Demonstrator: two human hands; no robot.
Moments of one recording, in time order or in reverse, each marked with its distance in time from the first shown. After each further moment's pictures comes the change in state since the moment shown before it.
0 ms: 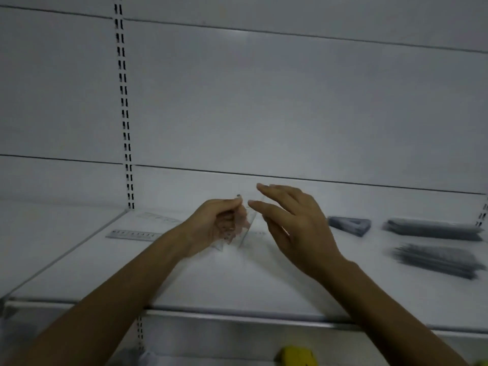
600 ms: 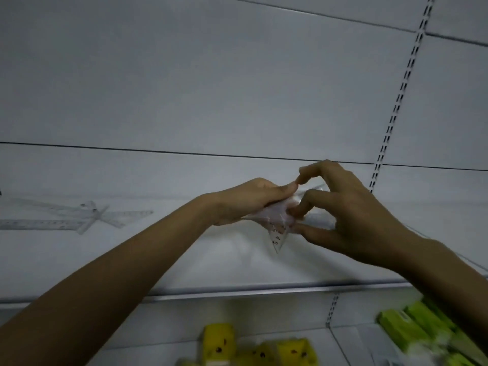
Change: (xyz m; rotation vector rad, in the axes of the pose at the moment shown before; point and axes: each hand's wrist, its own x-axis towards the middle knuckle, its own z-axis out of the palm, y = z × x) left_hand 0.072 -0.017 0.249 0.542 -0.488 -0.007; right_hand -0.104 0.135 -0.205 -0.097 -0.440 0.100
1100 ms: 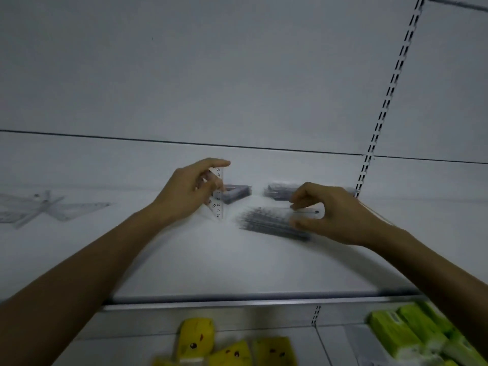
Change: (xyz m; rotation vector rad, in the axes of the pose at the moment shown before) left_hand 0.034 -0.064 -0.014 0.337 0.693 0.212; right_hand -0.027 0.113 0.047 0.408 -0.205 0.335
